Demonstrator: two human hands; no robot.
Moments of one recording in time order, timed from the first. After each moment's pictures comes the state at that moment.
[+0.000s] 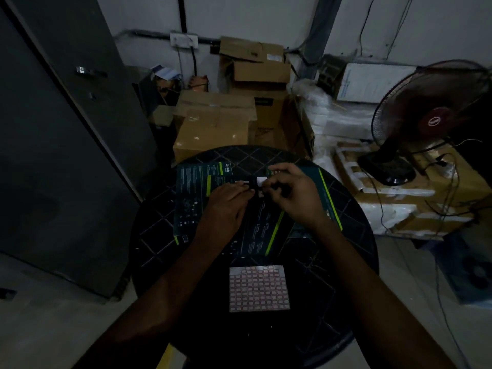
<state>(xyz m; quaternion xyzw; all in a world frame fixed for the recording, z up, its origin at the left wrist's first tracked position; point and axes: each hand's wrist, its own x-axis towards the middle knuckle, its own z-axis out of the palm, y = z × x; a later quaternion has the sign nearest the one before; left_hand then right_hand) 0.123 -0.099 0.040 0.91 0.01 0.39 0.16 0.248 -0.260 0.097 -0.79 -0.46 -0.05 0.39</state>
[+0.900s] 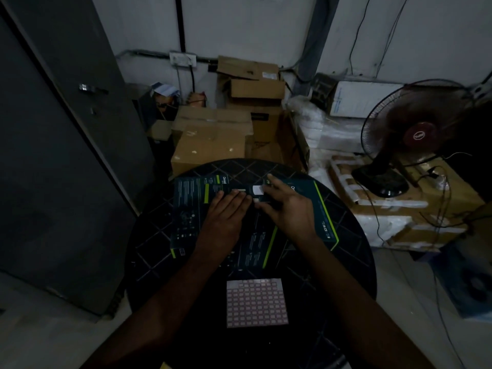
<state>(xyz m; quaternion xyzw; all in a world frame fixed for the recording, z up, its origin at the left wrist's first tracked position) 0.128 -0.097 0.025 0.93 0.01 0.37 0.02 0.243 -0.254 0.077 -0.84 -0.41 -0.16 0.31</state>
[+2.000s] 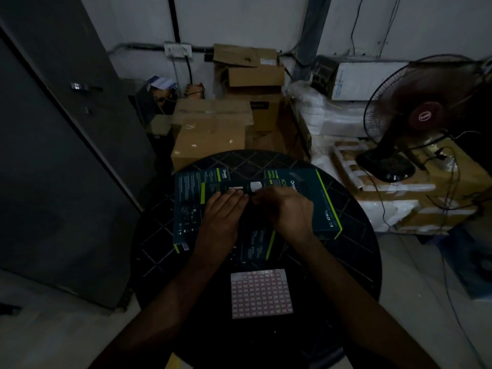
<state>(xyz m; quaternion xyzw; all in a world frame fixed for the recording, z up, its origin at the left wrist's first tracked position) 0.119 -0.105 0.025 0.94 0.03 0.35 0.06 0.224 -0.259 0.076 -0.82 -0.43 -0.24 0.30</state>
